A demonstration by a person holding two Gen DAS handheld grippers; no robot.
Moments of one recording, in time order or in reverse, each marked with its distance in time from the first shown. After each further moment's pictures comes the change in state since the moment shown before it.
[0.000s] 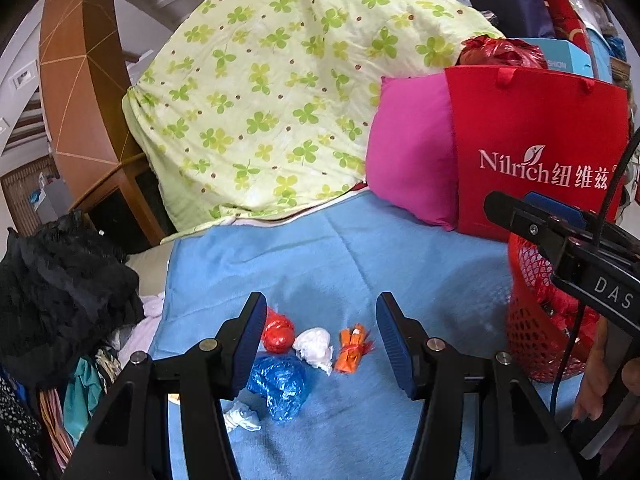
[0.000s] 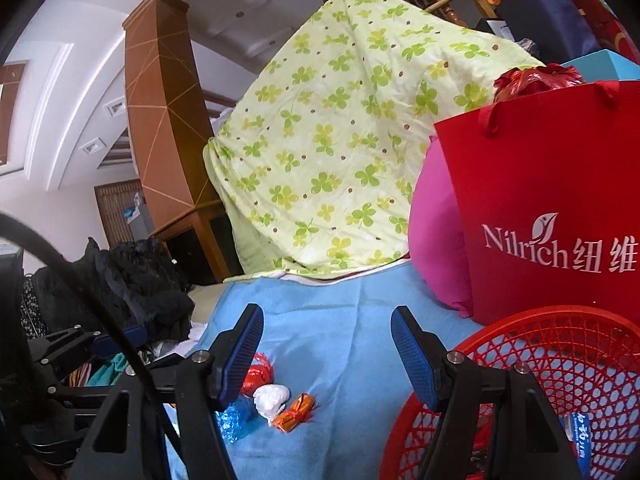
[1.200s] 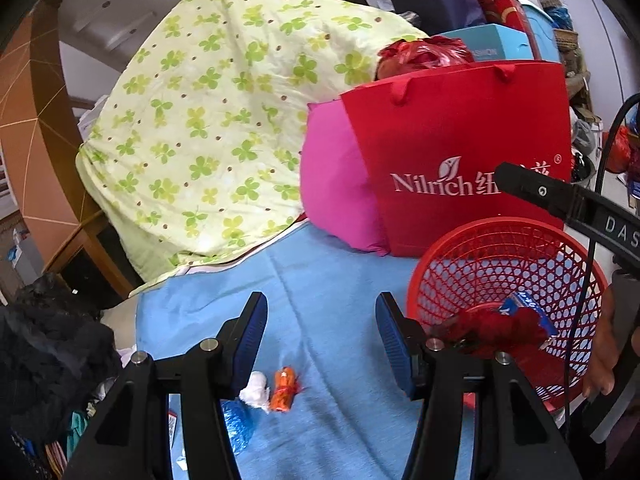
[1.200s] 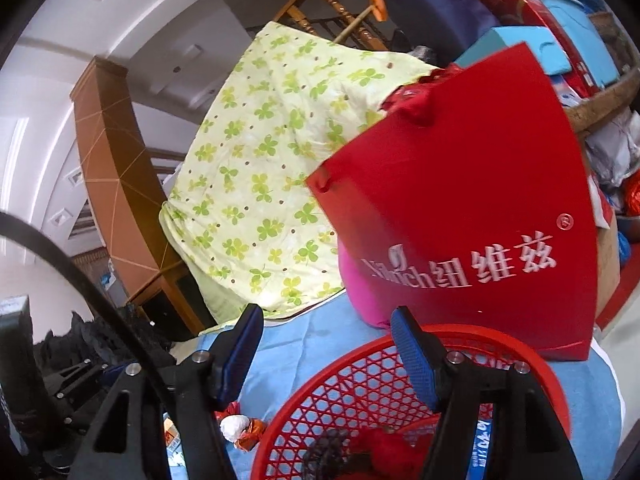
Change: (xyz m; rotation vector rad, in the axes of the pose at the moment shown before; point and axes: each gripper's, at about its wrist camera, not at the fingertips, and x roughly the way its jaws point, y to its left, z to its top) left arm -0.022 -0.089 0.038 0.165 -0.085 -0.100; right arm -0.079 -0.109 0.022 0.199 -0.125 -0.100
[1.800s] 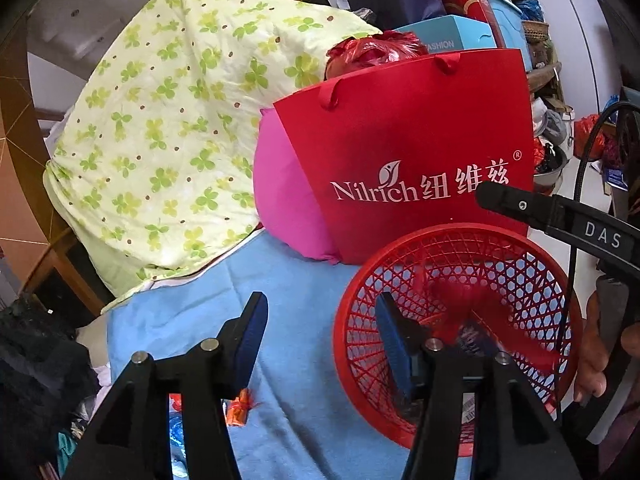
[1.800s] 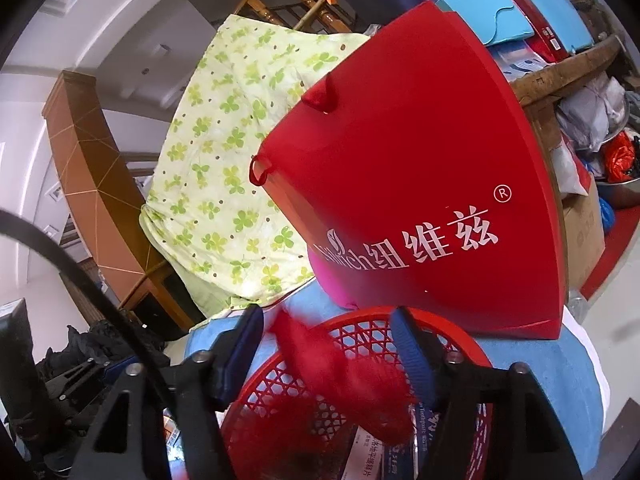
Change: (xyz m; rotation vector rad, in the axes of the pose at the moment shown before) left arm 0.005 -0.054 0.017 0.065 -0.003 -0.108; right arm -0.013 -0.054 0.003 0.107 0.065 -0.046
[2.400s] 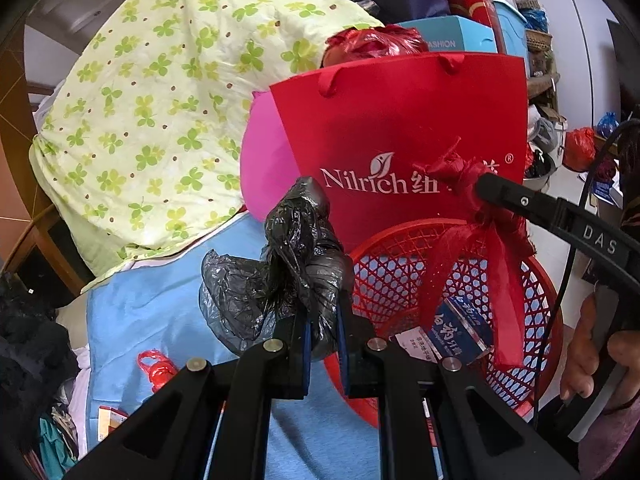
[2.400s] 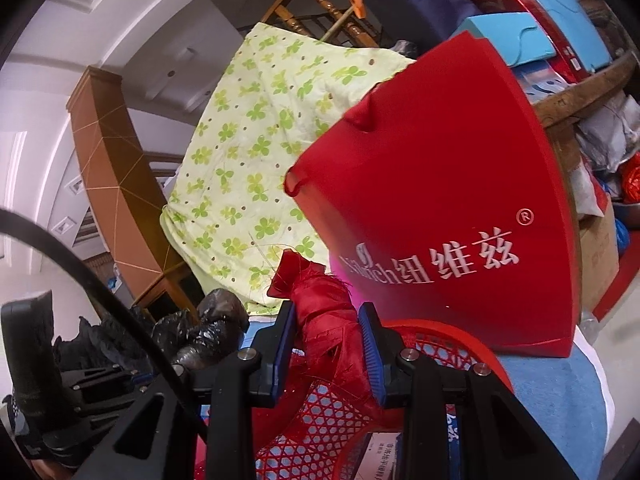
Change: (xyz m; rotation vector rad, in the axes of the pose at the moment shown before) left arm 0.003 0.004 -0.001 -0.054 0.057 -0.085; right arm -0.005 0.003 0.004 -0.047 -0.037 0.069
